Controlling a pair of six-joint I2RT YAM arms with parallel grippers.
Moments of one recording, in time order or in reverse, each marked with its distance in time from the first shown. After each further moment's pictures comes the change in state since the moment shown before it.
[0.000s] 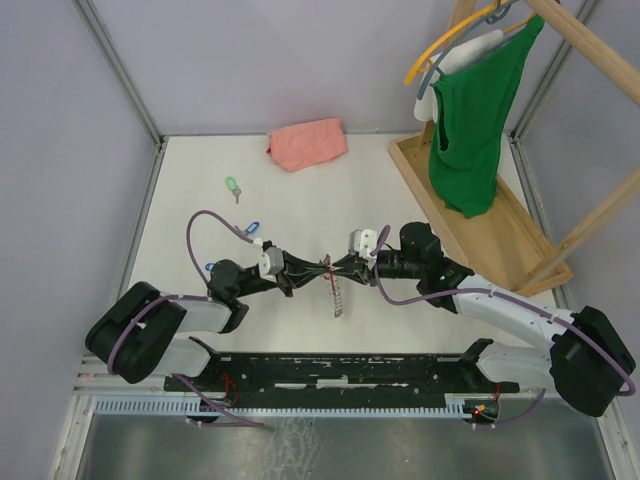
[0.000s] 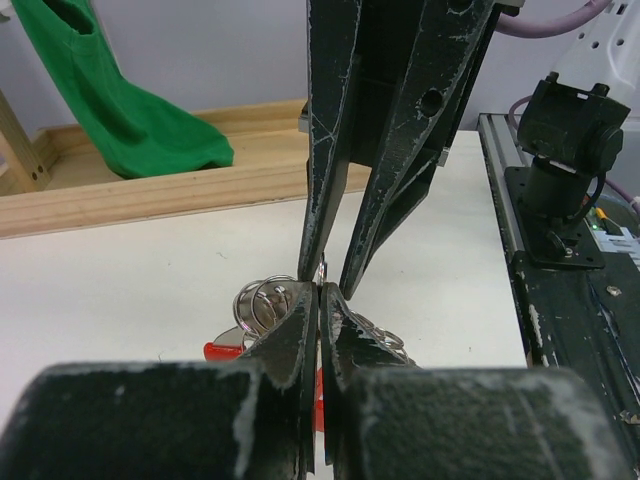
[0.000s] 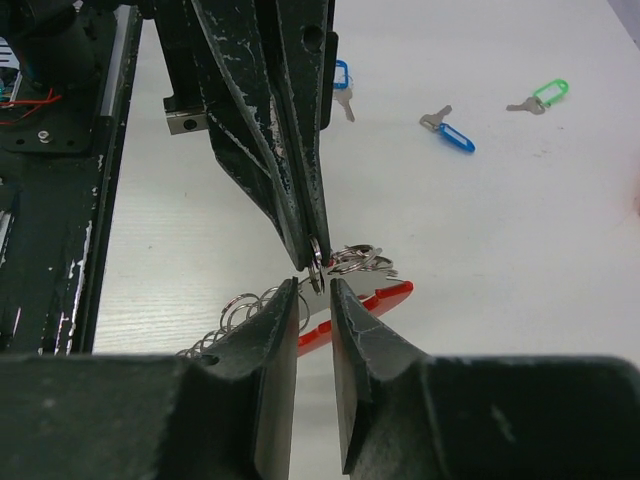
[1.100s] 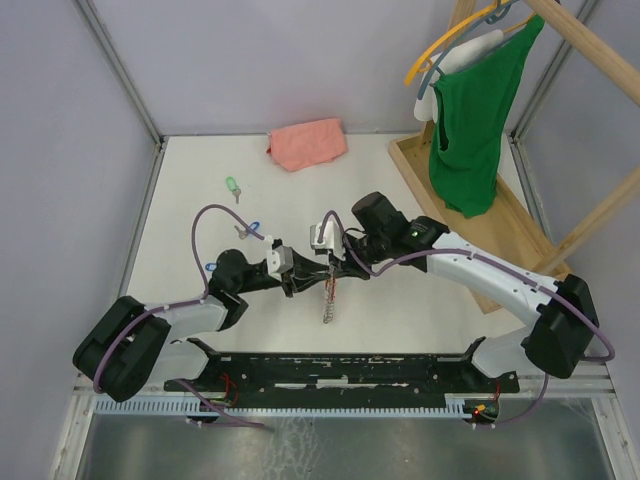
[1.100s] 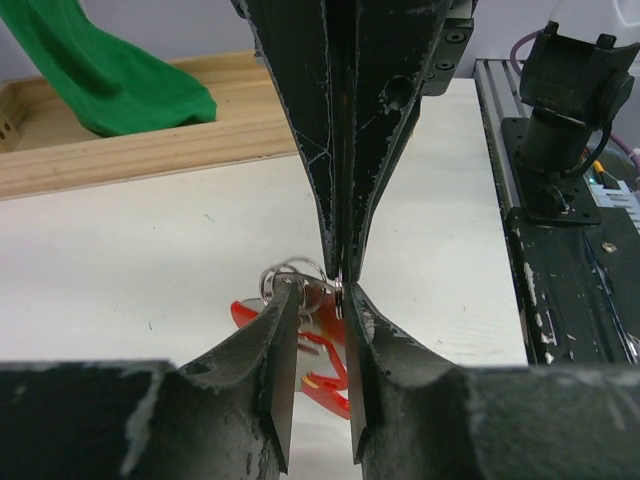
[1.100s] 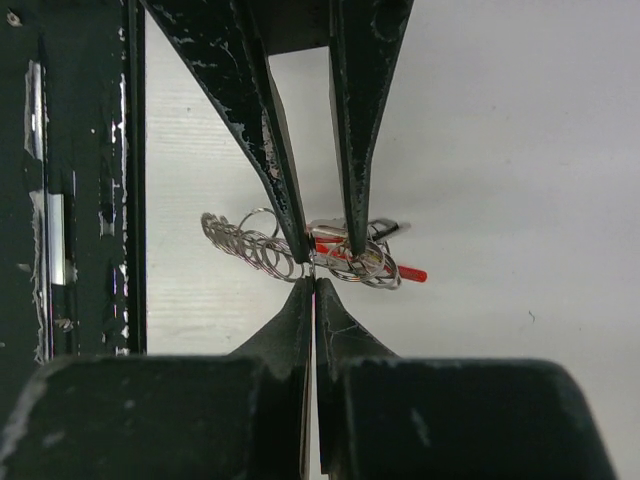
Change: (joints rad) left arm 0.000 -0.114 0.058 -0.345 0.037 0.122; right arm 0.090 0.242 0.545 -0.885 0.136 -0.219
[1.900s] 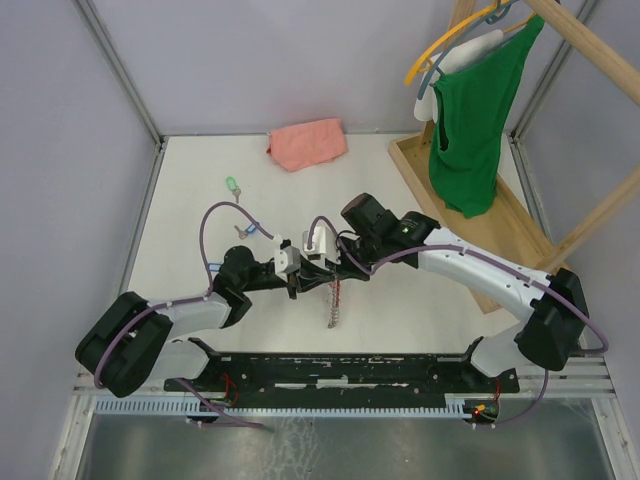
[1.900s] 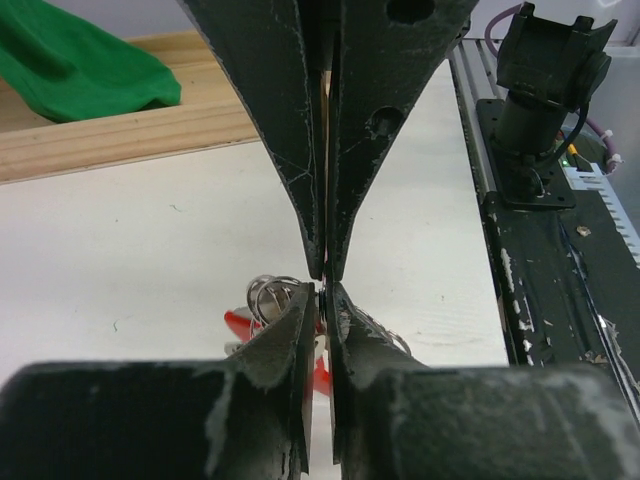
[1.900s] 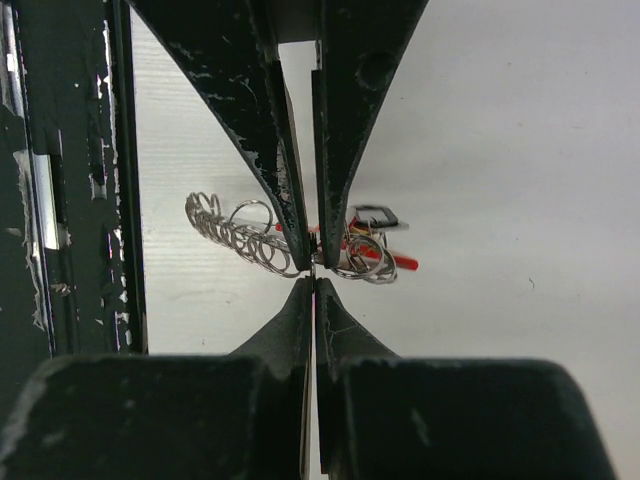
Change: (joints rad) left arm -0.035 0.023 0.037 -0.080 0.023 0.024; right arm 0.049 0.063 0.105 -0.167 0.118 -0.035
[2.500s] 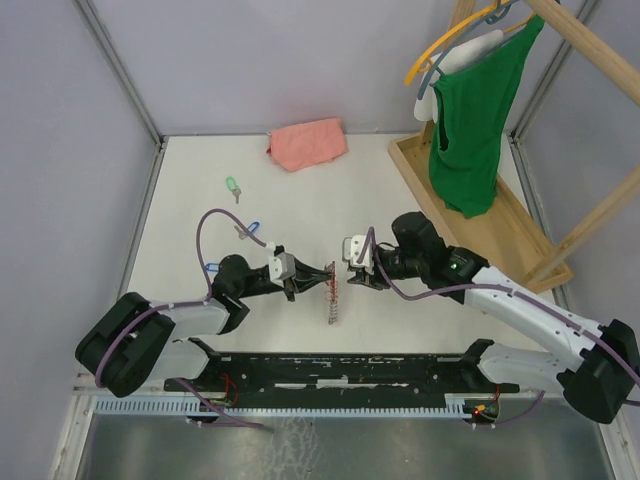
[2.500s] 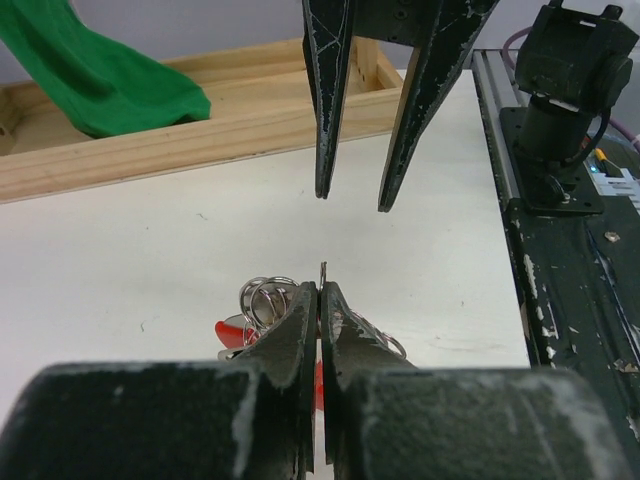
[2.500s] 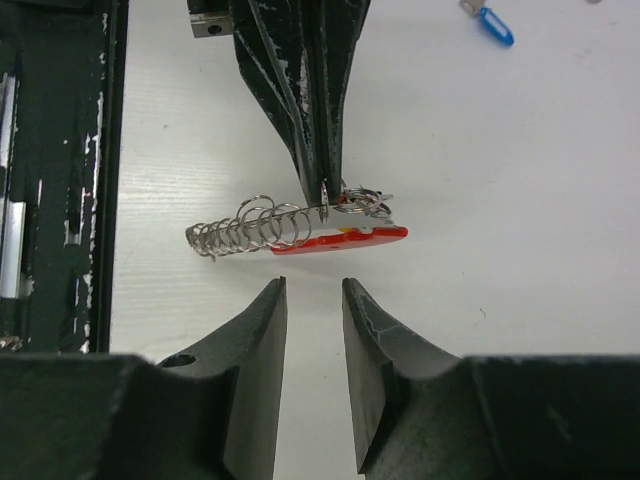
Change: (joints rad) left arm -0.004 0.004 -0.061 0.120 -0.047 0.010; right arm -0.080 -0.322 -0.355 0.337 -0.117 -0.003
